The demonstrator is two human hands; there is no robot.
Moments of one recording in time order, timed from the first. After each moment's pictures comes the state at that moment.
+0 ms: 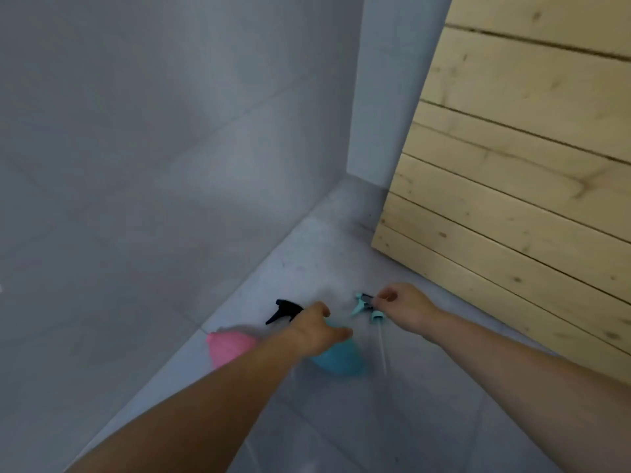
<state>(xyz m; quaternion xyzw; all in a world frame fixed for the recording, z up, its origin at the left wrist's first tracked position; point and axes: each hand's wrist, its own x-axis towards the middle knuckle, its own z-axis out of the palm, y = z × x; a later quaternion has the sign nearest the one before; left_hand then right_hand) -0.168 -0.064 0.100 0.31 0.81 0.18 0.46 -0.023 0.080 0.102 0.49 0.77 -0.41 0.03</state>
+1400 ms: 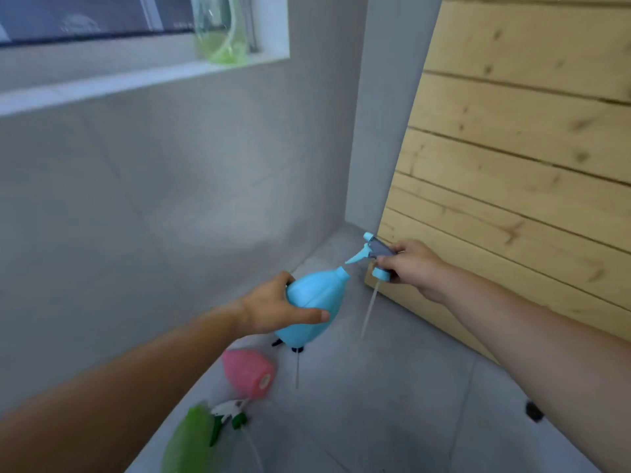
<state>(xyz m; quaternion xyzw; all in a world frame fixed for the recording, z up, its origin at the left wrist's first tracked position) -0.200 -0.134 0.260 0.42 0.80 0.24 0.35 -0.023 0.077 0.265 0.46 0.70 -0.52 -0.16</state>
